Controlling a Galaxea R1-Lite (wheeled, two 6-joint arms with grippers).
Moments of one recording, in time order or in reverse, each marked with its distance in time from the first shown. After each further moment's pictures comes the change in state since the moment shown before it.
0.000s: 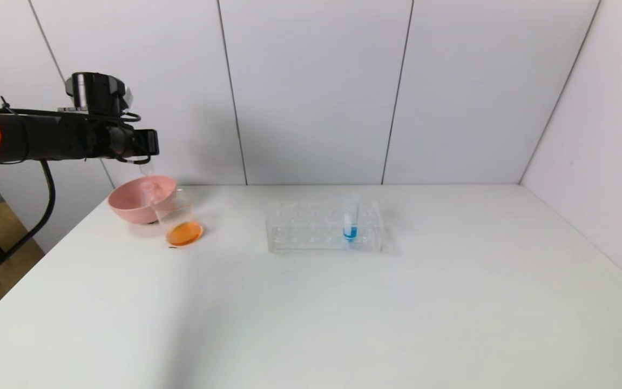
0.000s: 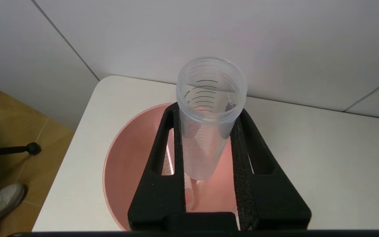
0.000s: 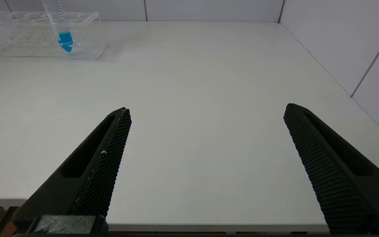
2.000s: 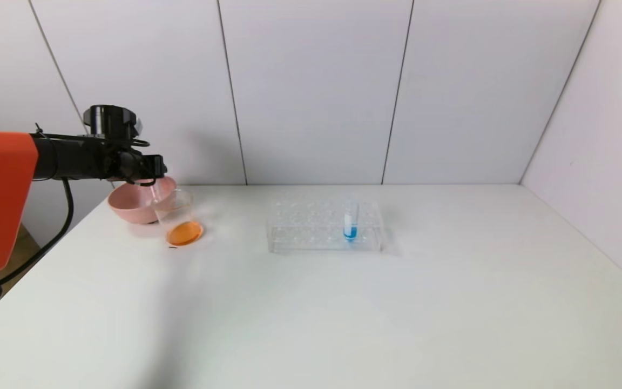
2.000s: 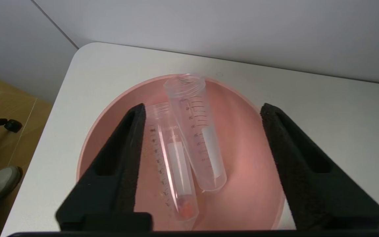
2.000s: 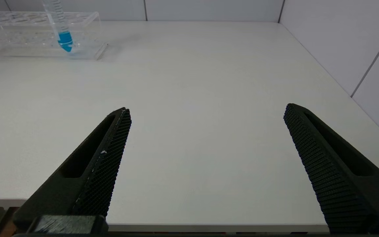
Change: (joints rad) left arm 0.032 0.115 -0.024 0.009 -0.045 0.005; right arm 0.000 0.000 0.000 0.000 0.000 0.000
